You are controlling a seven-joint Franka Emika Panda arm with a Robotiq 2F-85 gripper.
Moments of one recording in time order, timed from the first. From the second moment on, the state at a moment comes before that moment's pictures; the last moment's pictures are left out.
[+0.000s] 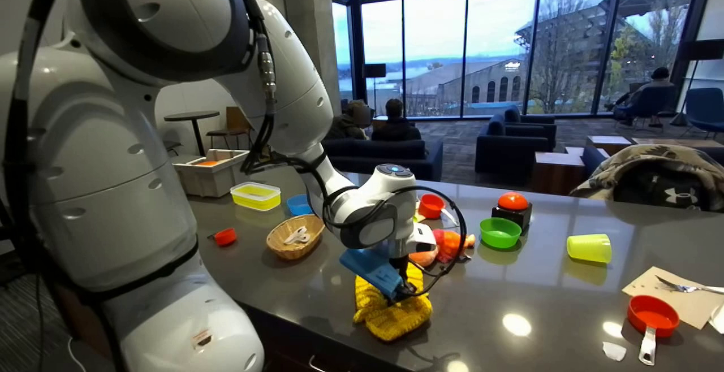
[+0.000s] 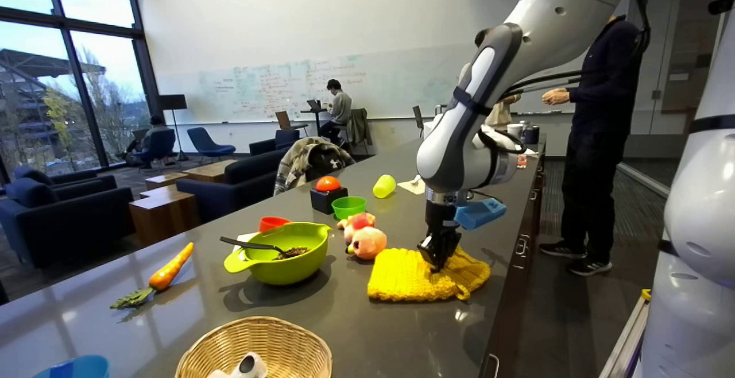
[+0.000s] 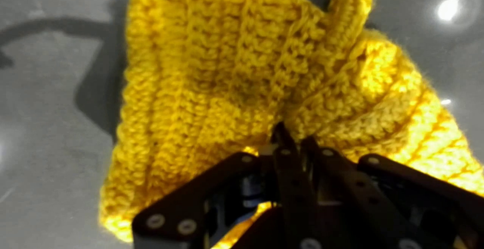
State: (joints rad) arm 0.04 -0.11 -0.02 -2.78 0.28 2.72 -0.27
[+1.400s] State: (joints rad) arm -0.18 0.11 -0.19 -2.47 0.25 2.52 -0.12
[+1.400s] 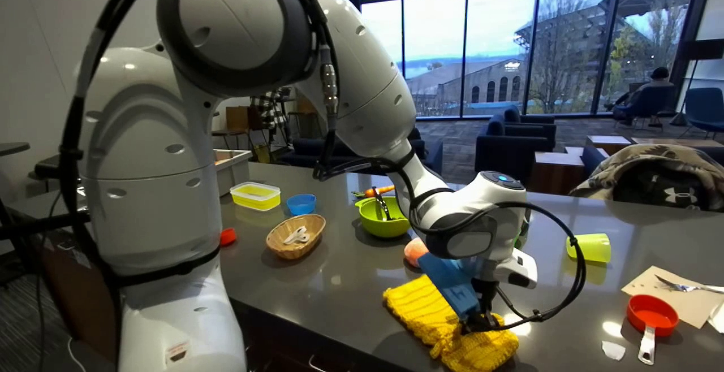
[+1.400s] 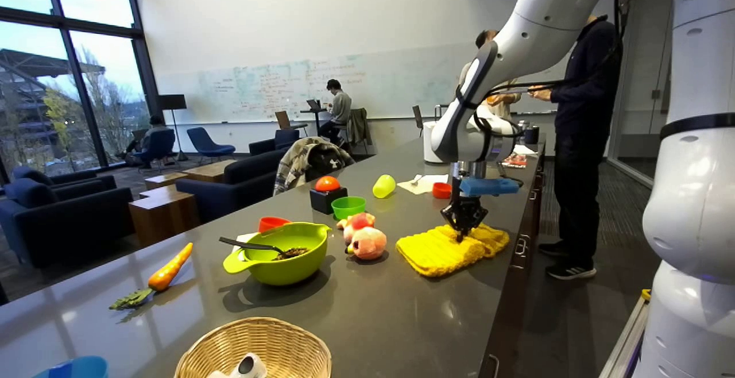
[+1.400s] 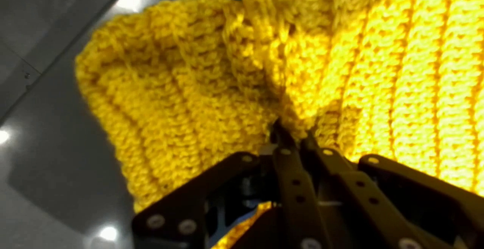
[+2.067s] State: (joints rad) arm -0.25 0.30 -0.22 -2.18 0.24 2.39 -0.03
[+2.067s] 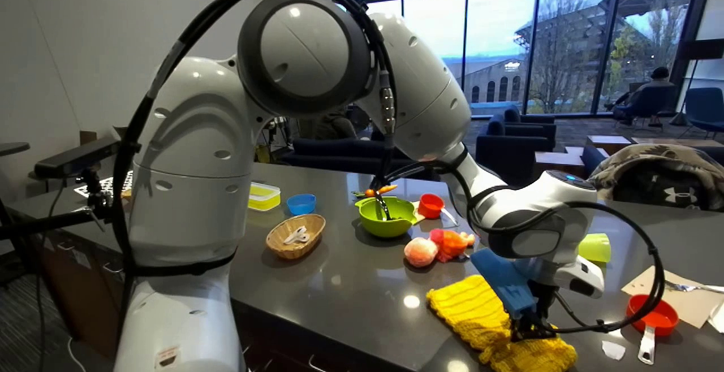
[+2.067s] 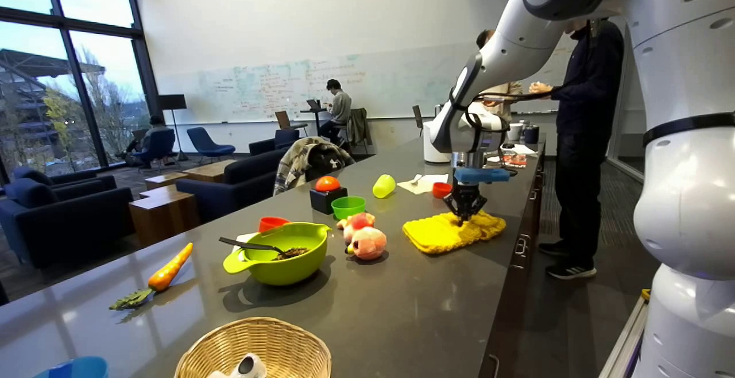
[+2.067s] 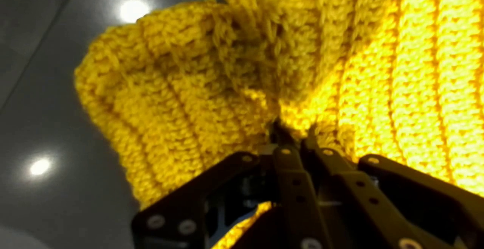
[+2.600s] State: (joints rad) arm -0.30 0.42 -0.26 -1.99 0.24 2.32 0.06
